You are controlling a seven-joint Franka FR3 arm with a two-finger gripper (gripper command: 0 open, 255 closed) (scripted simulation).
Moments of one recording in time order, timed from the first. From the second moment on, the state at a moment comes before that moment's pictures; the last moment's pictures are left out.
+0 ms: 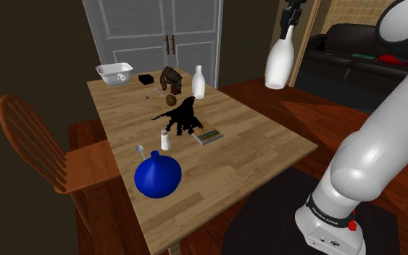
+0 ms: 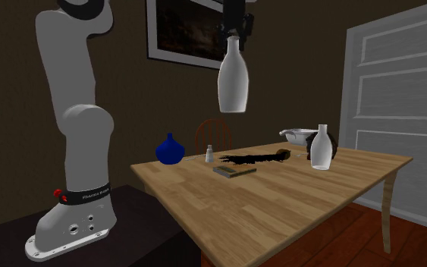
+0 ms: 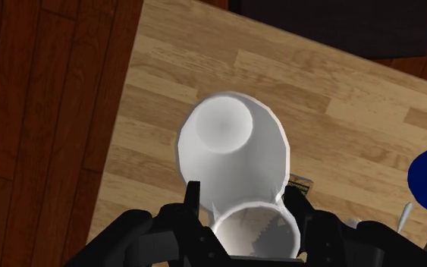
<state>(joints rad) -0.07 -0.15 -0.54 -1.40 -0.06 1.30 -0.58</state>
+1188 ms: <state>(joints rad) 0.05 -0.43 -0.16 -1.69 -0.06 1.30 -0.07</state>
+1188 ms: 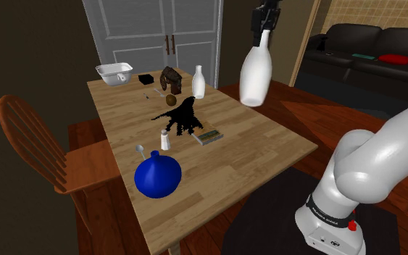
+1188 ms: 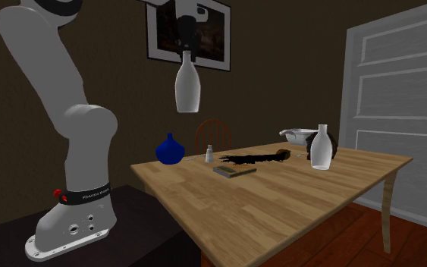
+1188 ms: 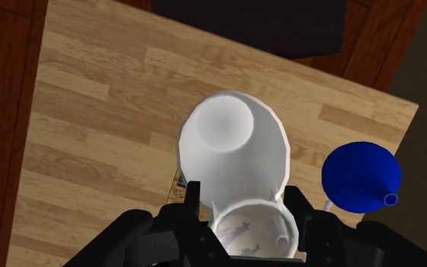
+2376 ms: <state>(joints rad) 0.17 -0.32 0.18 -1.58 0.05 1.30 0.40</state>
